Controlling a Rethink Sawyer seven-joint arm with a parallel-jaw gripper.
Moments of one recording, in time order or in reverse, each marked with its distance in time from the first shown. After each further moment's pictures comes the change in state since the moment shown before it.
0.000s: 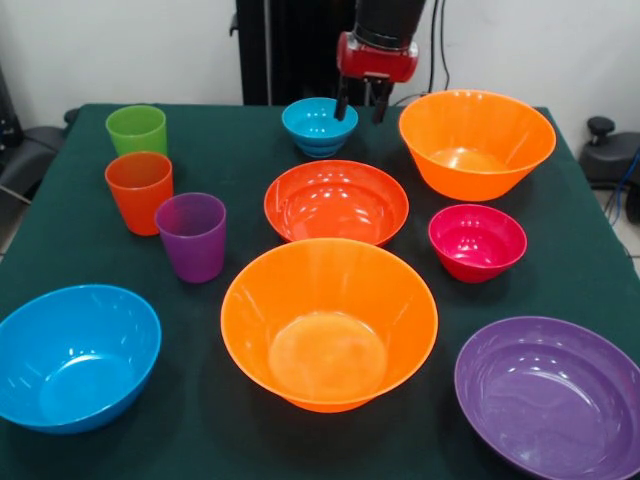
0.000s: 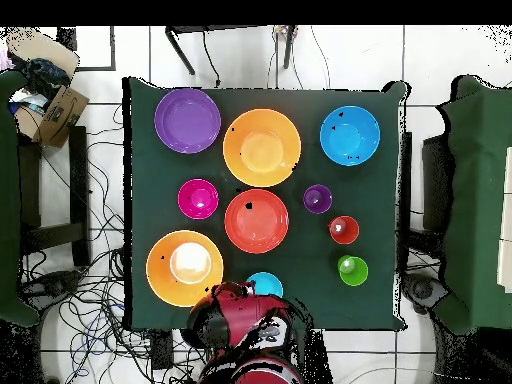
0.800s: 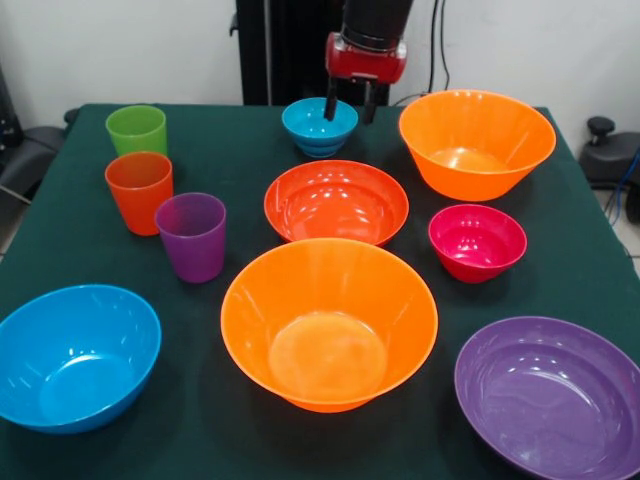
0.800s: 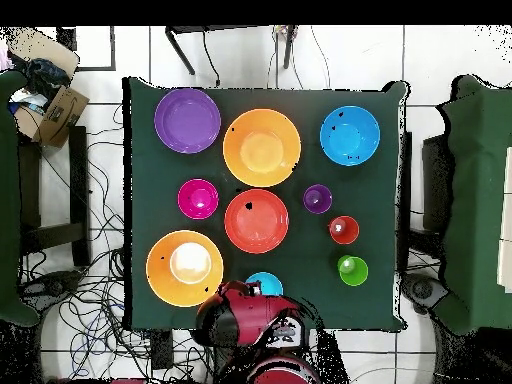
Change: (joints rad) arm -0.050 0.000 0.010 0.005 0.000 0.000 0.000
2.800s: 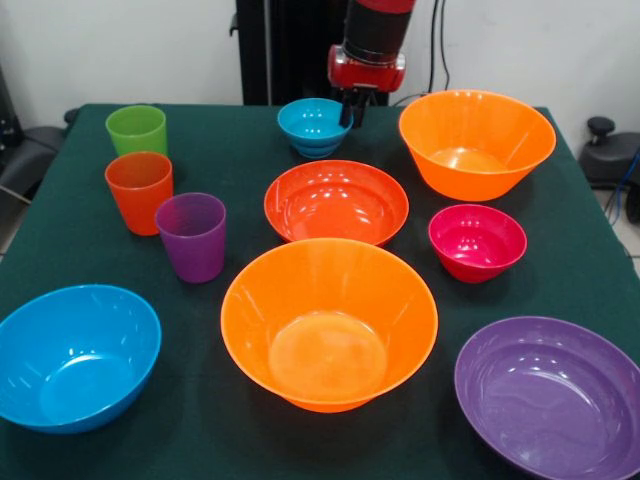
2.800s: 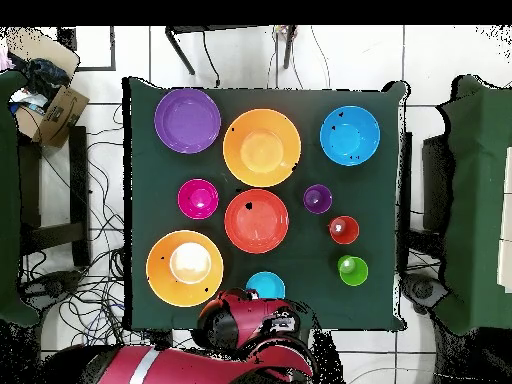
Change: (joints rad) arm 0.004 0.092 0.002 0.000 0.000 -0.043 0.000
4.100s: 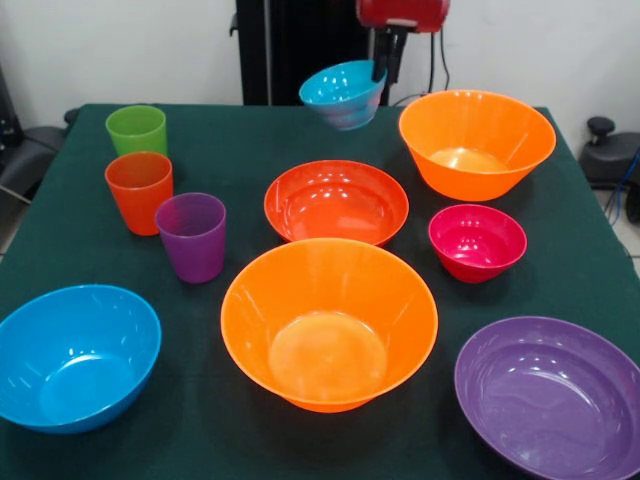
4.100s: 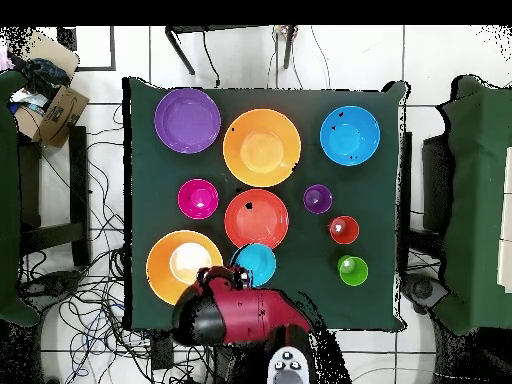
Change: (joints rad) arm -0.050 -0.431 0.127 0.040 0.048 0.257 0.000
